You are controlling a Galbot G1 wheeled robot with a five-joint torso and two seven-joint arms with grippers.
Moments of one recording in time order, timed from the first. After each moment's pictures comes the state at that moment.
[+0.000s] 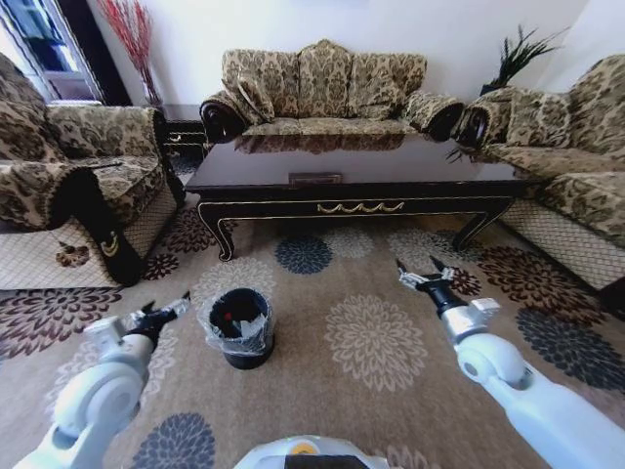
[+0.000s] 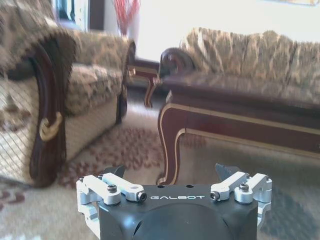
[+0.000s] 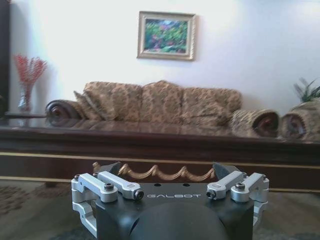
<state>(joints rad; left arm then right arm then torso) 1.65 -1.05 -0.89 -2.39 -0.87 0.38 -0.42 -1.45 0.66 0.62 2.07 0.78 0.10 0.29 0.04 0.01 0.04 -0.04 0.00</state>
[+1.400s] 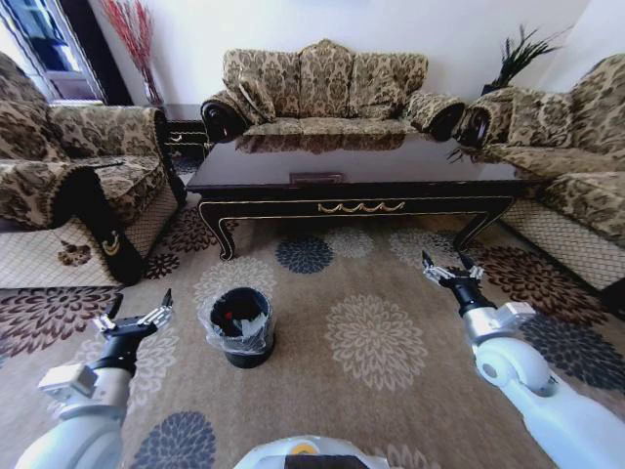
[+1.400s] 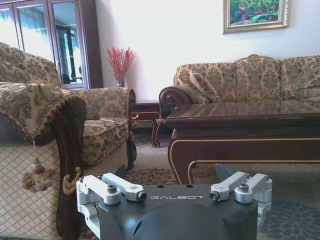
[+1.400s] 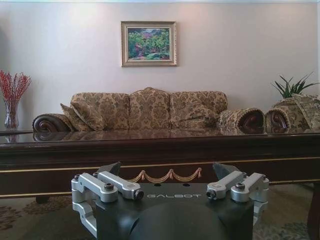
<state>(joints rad) 1.87 -1.09 -1.00 -2.47 -0.62 0.16 -0.30 -1.52 0.71 0.71 2.06 0.84 0.16 0.26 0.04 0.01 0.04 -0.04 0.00</state>
